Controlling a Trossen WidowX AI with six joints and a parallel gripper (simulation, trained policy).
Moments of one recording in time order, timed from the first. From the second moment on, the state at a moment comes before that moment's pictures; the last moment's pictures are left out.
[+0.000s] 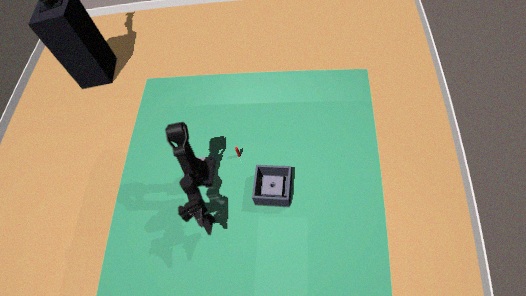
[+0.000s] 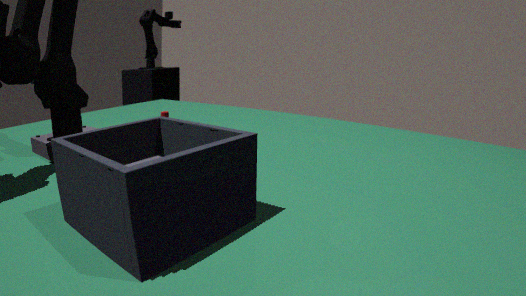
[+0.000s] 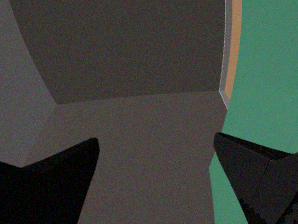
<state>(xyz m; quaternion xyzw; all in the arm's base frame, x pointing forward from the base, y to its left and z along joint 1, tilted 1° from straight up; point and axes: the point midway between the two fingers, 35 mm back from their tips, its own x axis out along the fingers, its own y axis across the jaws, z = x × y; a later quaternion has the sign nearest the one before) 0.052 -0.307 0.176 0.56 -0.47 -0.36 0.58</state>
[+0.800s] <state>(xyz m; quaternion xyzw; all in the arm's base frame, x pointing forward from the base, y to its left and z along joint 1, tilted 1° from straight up) 0.214 -0.271 0.261 0.51 -0.34 -0.24 0.75</state>
